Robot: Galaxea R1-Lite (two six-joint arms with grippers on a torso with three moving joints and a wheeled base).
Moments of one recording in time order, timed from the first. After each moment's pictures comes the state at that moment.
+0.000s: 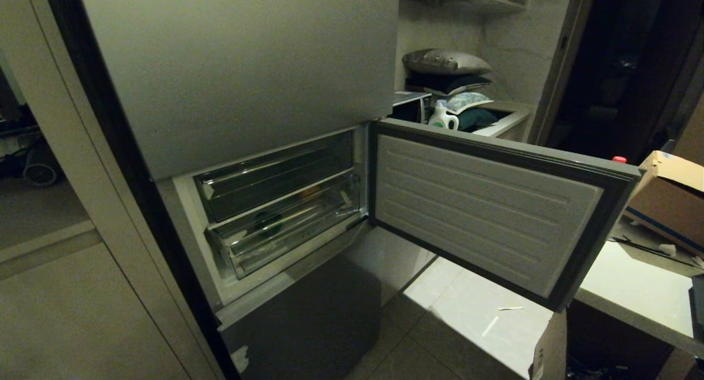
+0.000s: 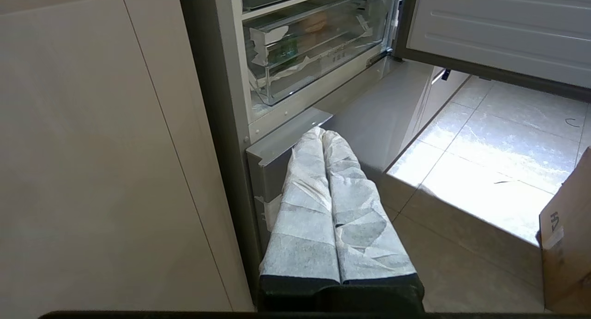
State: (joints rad) left arm -0.01 0.00 0.00 0.00 0.00 0.00; right arm -0.56 1.33 -0.64 -0.39 0.20 0.29
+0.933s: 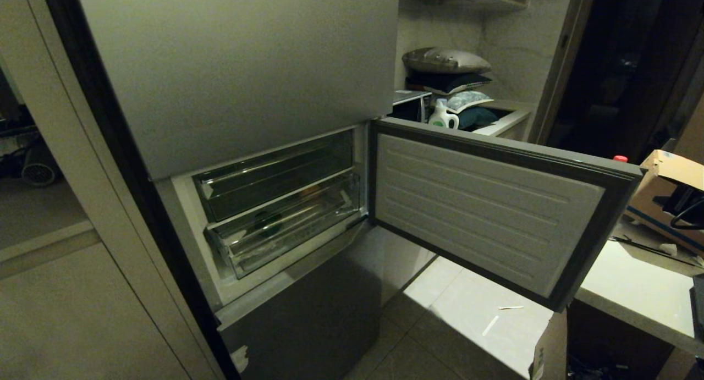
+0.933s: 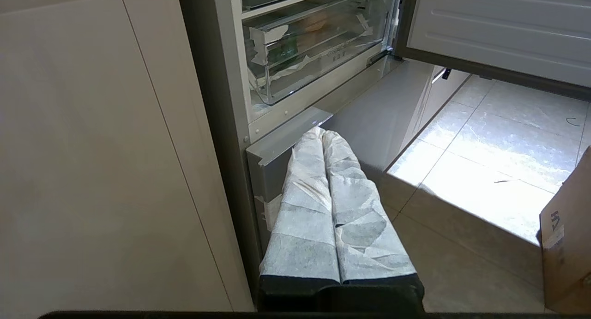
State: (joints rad) left arm -0.01 0.00 0.00 0.00 0.00 0.00; right arm -0.56 1.89 -1.02 -0.55 0.40 0.26
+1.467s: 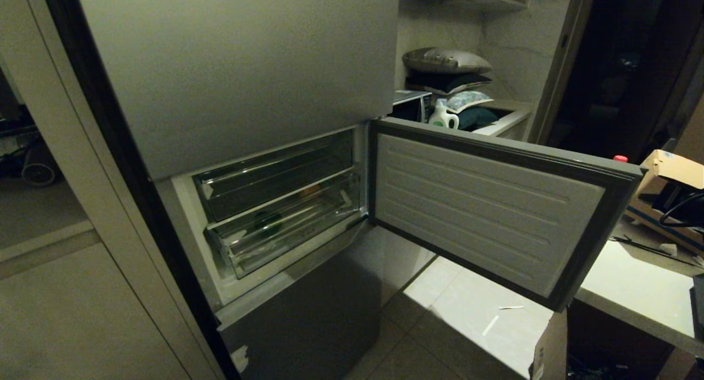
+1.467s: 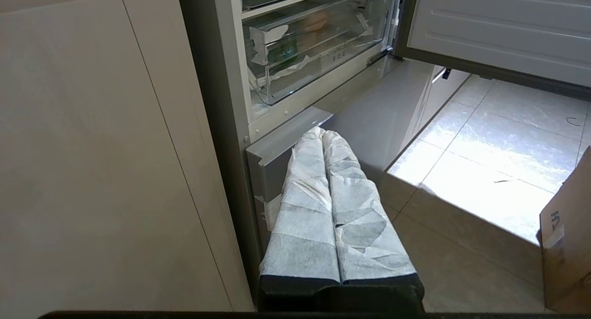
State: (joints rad) left arm -0.01 0.00 0.00 0.00 0.00 0.00; right arm -0.54 1.94 -1.07 -0.55 0.48 0.26
